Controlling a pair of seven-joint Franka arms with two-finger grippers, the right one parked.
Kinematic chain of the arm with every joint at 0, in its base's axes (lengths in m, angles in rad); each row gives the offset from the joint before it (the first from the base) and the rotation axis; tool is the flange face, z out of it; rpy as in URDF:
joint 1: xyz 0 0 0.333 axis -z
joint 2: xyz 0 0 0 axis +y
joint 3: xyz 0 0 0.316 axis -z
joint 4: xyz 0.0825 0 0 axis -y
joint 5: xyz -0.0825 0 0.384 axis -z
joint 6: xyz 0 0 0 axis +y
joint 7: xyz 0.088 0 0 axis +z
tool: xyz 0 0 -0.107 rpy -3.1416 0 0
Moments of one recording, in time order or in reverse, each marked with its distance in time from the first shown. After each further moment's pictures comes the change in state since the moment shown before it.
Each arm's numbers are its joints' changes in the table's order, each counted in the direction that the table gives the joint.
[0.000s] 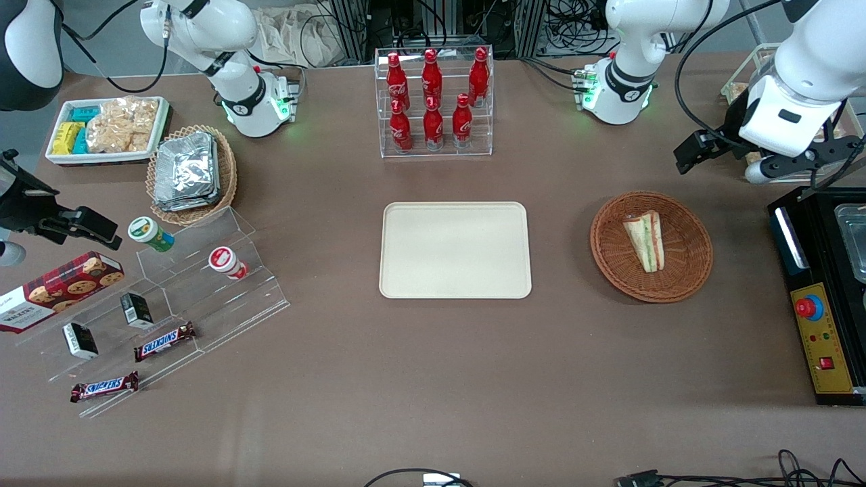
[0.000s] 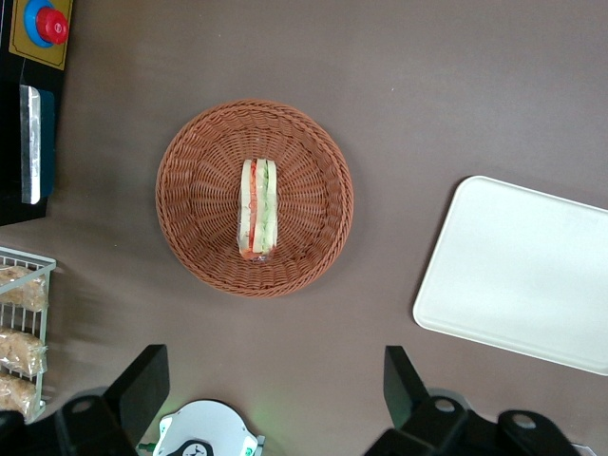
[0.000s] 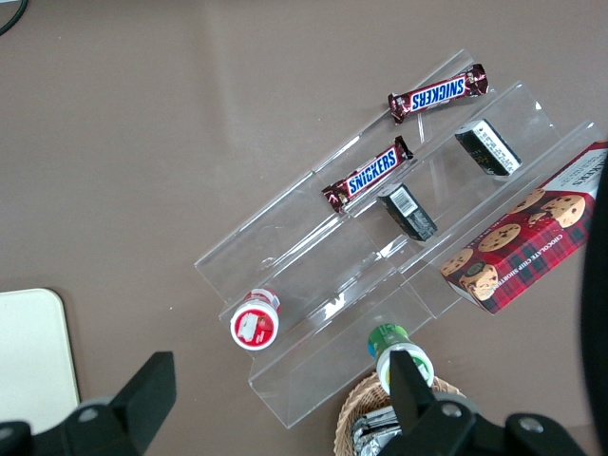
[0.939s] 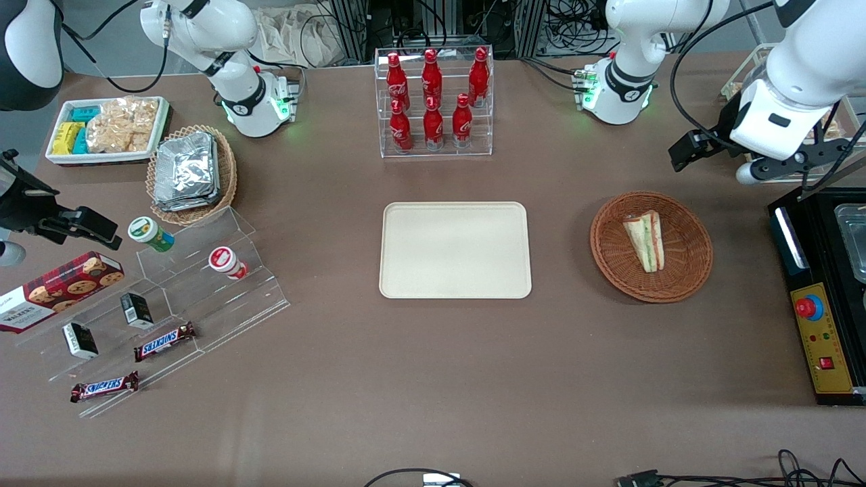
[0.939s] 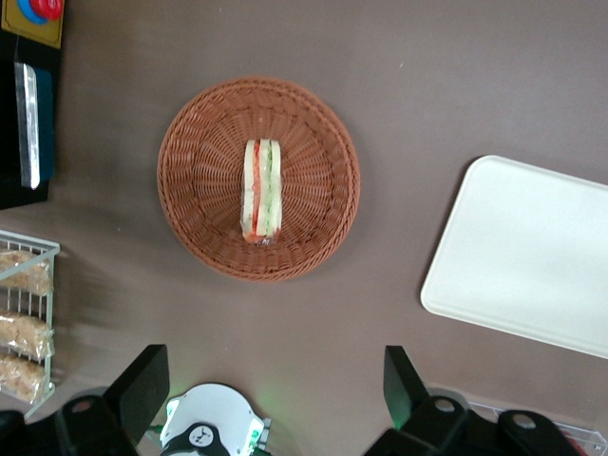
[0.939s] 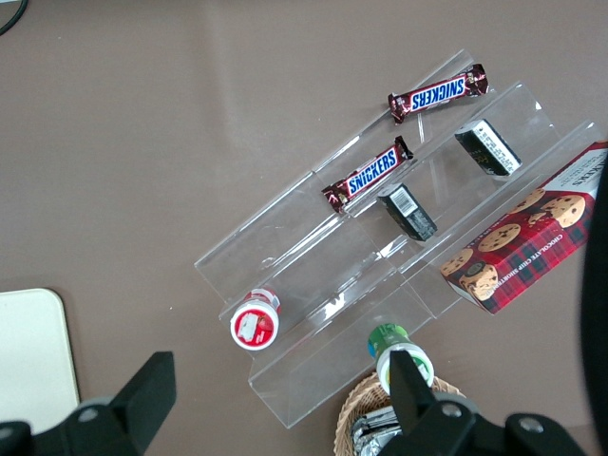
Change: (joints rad) arm 0.002 0.004 0.005 -0.018 0.000 0.035 0.003
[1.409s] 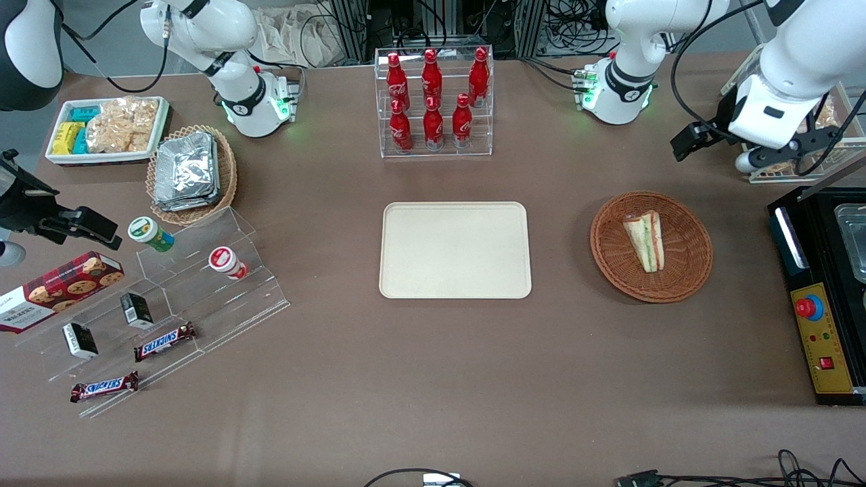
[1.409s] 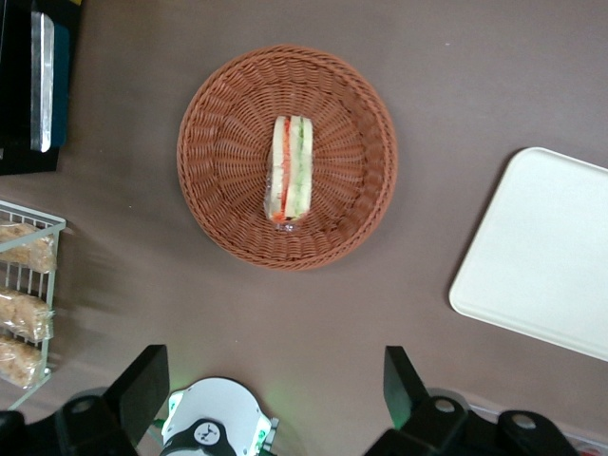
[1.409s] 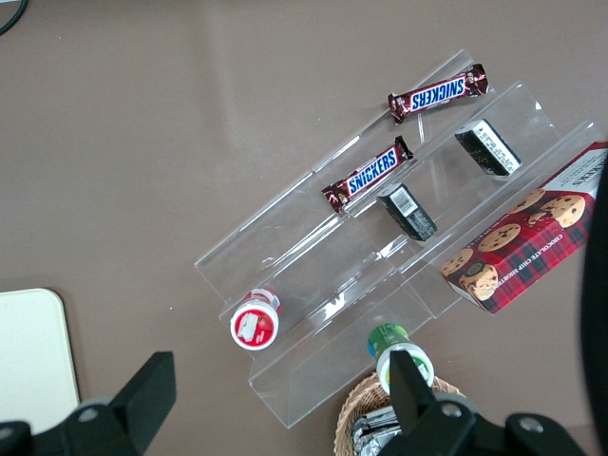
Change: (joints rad) arm -0.002 -0.192 -0.053 -0.289 -0.004 -0.125 0.004
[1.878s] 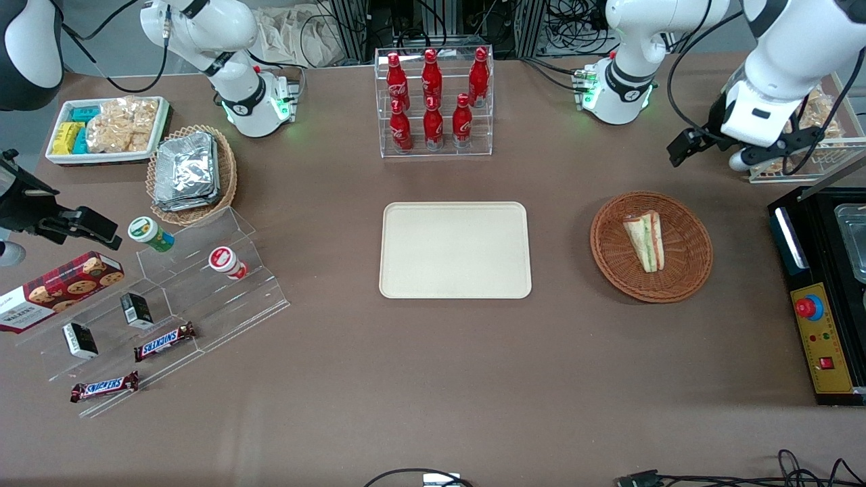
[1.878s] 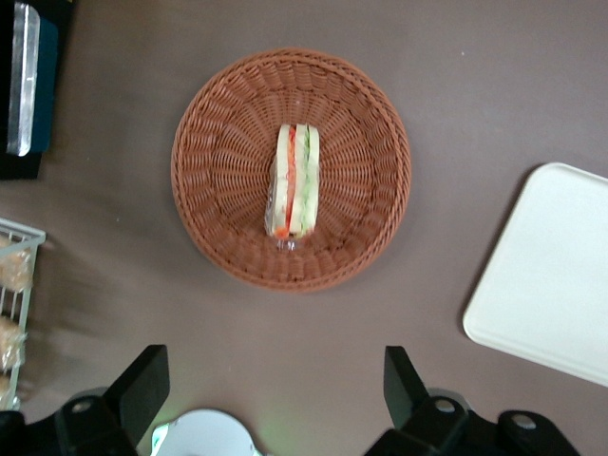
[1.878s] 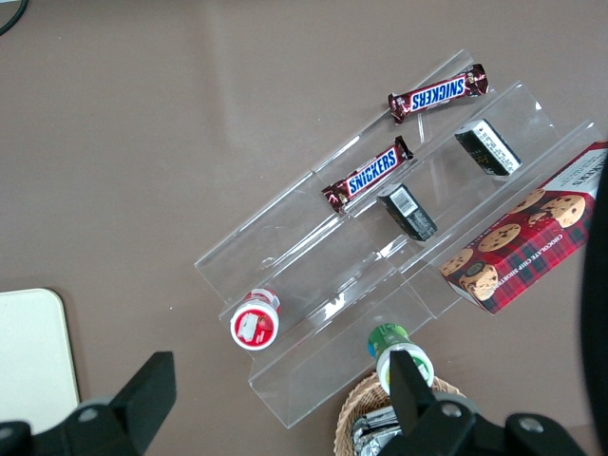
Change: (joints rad) arm 0.000 -0.052 -0.010 -0.186 -0.013 -0.187 -0.001
